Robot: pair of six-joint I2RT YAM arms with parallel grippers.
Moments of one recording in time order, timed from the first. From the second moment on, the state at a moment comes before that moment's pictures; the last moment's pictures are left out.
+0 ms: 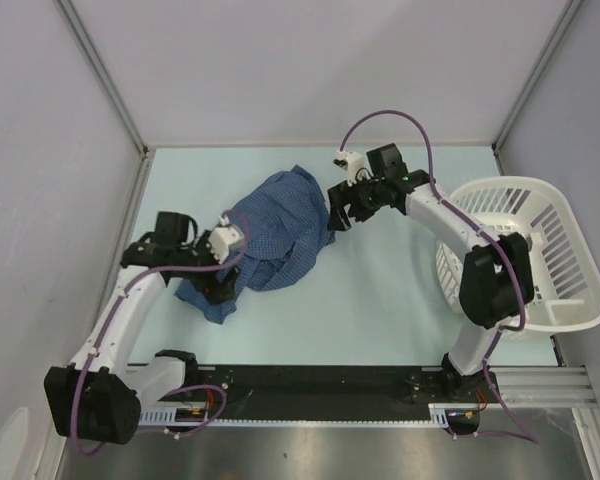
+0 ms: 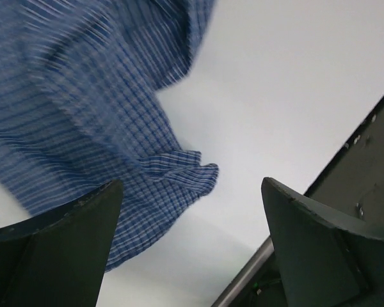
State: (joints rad) left arm -0.08 1.06 0.91 -0.96 0.54 0.67; right arm 0.42 1.75 1.48 -0.58 -0.50 -0.09
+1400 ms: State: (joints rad) left arm 0.20 1.64 1.18 -0.69 0.22 0.26; right arm 0.88 1.88 1.42 -0.39 -0.54 -0.49
